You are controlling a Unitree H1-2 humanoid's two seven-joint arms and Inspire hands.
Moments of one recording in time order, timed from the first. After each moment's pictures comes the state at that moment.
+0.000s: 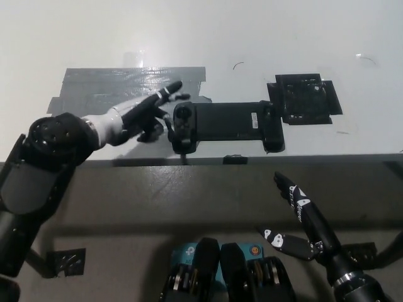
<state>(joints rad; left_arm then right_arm) -0.85 0.41 -0.33 0.46 -0.09 0.36 -0.64 -0.13 -0.12 0.16 0.08 -0.05 -0.08 0.14</state>
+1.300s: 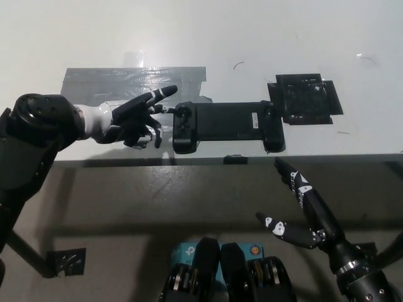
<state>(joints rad) -0.93 0.46 -0.35 0.53 -0.08 0.45 -0.82 -0.16 -0.14 0.16 0.05 -0.06 -0.08 0.15</state>
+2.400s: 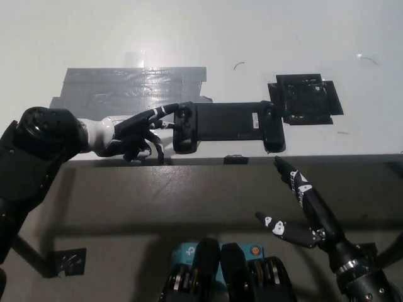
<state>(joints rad) -0.89 0.46 -0.38 0.53 -0.03 0.44 -0.82 -0.17 -0.13 0.16 0.05 -0.06 -0.08 0.15</state>
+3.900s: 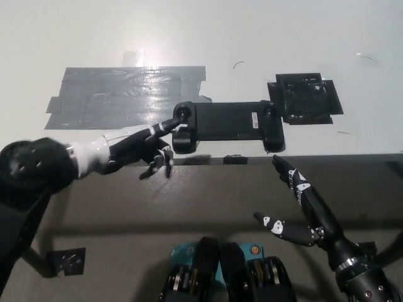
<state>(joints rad) -0.64 0.46 -0.19 0.00 -0.10 0.43 -0.79 -0.18 -0.13 0.16 0.05 -0.06 -0.07 0.16</state>
